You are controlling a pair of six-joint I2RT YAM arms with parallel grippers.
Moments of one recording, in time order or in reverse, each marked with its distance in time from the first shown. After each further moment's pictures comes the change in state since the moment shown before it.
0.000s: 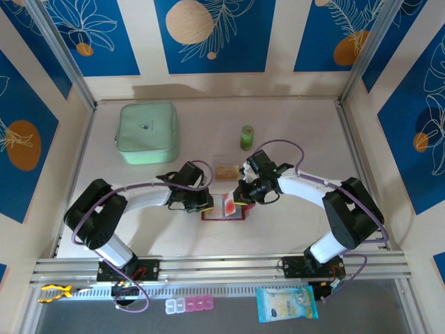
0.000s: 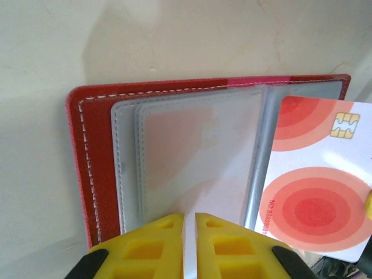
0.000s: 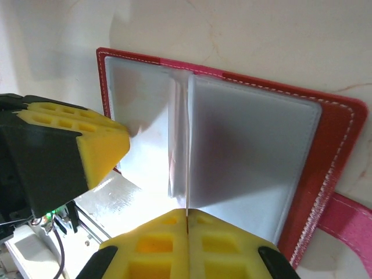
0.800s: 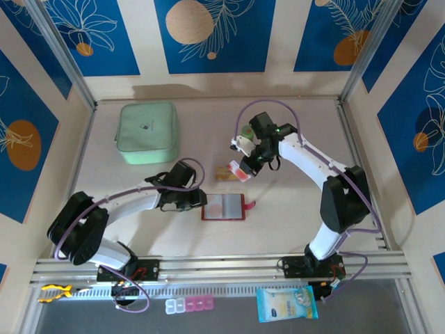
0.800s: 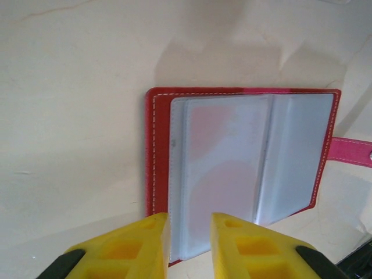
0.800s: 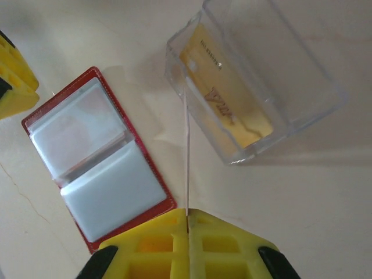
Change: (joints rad) left arm 0.035 -0.148 -0.040 -0.090 -0.101 0.023; right arm -0.118 0.170 0.566 -0.475 0.192 -1.106
